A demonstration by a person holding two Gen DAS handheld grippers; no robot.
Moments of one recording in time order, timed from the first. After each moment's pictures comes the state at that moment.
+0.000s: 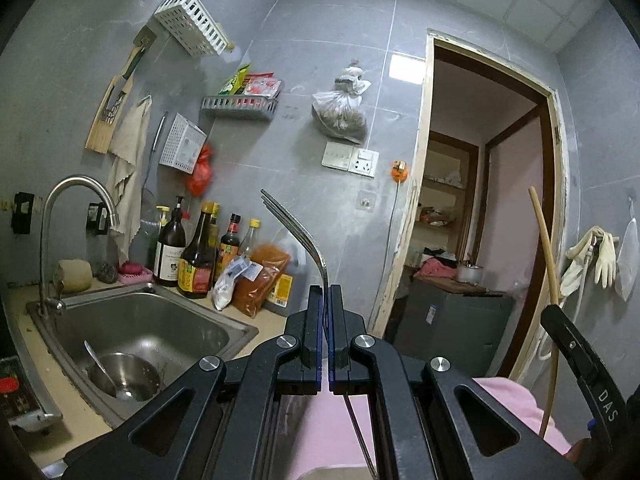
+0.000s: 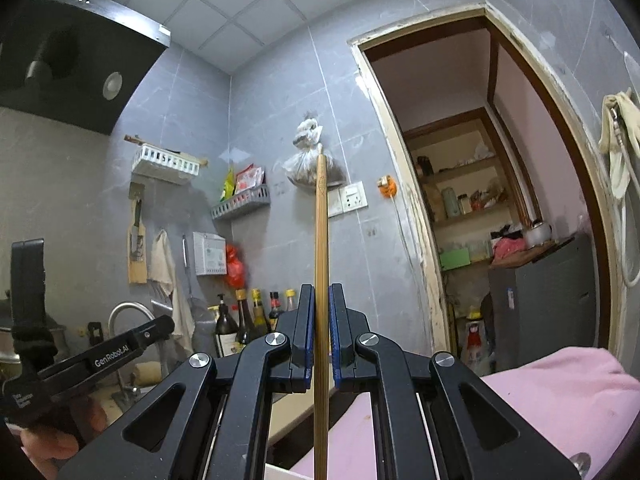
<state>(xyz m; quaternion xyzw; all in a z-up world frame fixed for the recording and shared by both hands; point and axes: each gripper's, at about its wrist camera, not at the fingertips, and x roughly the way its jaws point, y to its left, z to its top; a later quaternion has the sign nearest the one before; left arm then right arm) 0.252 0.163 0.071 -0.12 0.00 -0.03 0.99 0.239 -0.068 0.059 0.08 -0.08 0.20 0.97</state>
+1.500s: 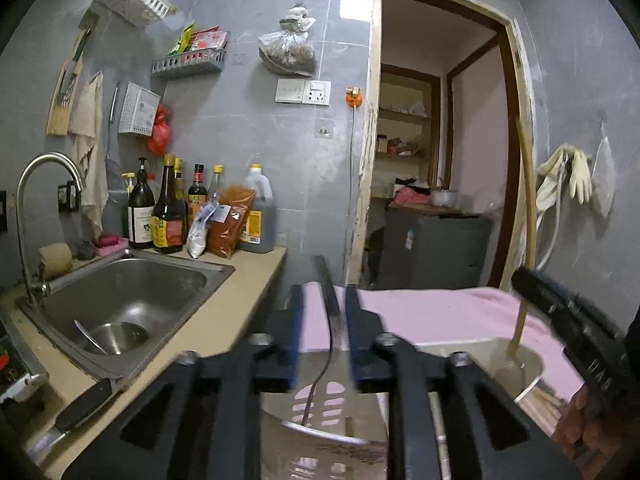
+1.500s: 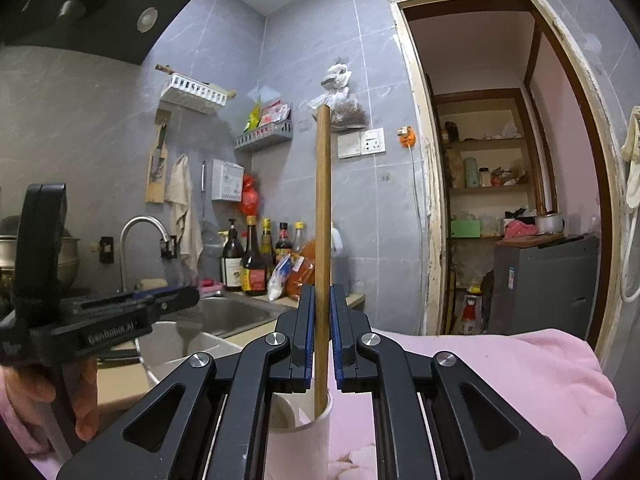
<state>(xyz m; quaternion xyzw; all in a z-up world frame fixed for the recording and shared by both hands) 0.246 0.124 0.020 -0.05 0.10 -0.09 0.99 0.223 -0.085 0.018 -0.01 0.01 0.23 0.97</state>
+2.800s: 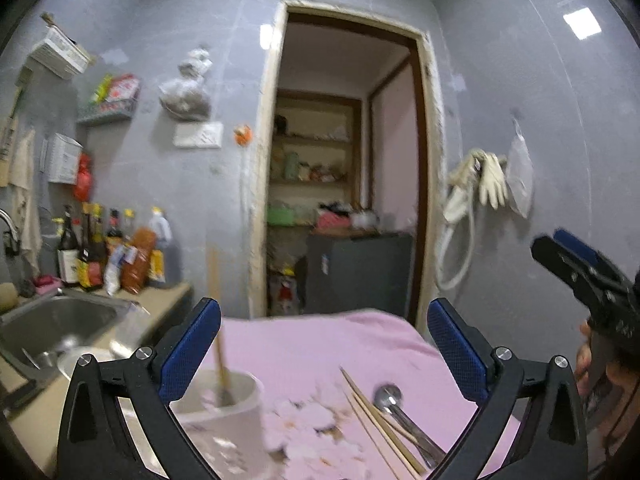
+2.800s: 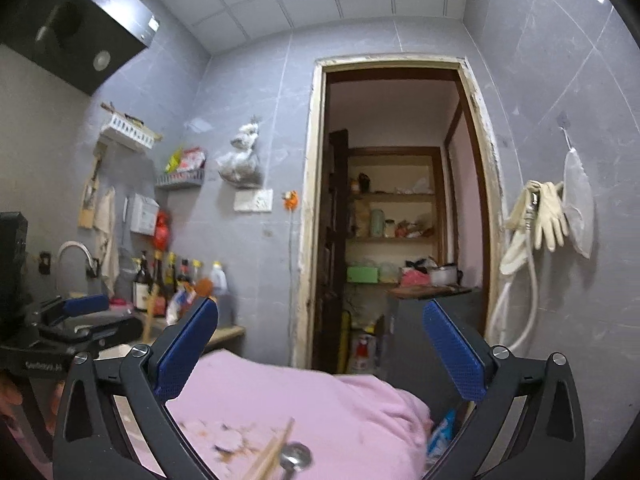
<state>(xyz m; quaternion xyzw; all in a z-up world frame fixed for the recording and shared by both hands) 0.175 -0.044 0.061 -0.01 0.05 -0.20 0.98 0.129 -0.263 0.085 -0.05 -0.06 0.07 0.99</state>
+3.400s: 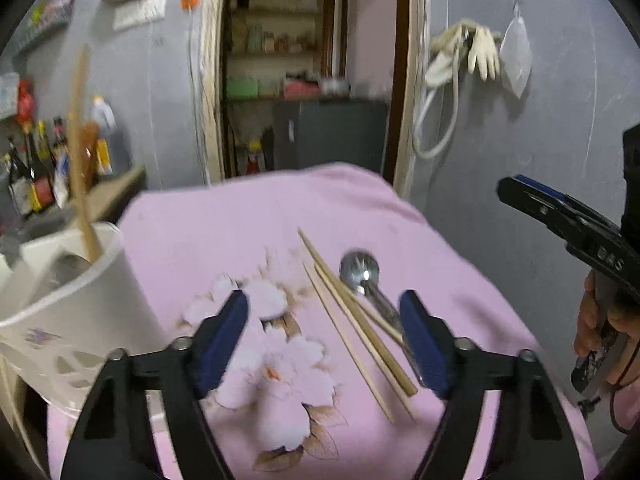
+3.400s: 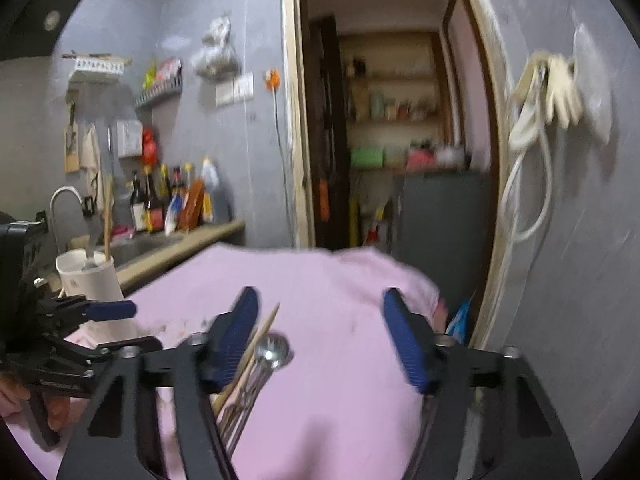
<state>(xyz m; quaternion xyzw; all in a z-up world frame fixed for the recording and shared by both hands) 0.237 -0.109 -0.019 0.05 0.29 -0.25 0.92 0.197 -0.312 0.021 0.00 0.17 0.10 0.98</state>
